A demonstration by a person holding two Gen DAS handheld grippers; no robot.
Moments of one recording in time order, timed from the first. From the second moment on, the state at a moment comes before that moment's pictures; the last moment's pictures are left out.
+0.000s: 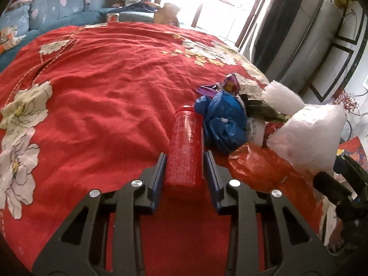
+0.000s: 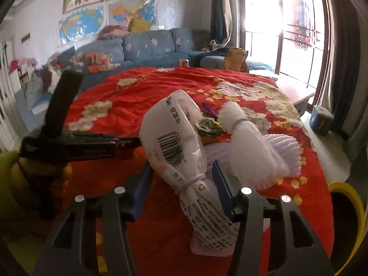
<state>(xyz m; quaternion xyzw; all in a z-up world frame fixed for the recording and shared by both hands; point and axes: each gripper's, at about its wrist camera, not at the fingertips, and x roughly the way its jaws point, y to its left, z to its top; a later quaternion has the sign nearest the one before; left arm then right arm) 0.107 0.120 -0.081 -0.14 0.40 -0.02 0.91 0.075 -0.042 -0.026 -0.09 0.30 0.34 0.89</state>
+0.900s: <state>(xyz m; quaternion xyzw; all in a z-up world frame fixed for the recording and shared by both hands) 0.061 0.066 0.010 -0.12 0.29 -0.09 0.94 0.059 -0.110 0.033 -0.01 0.24 0.30 0.92</state>
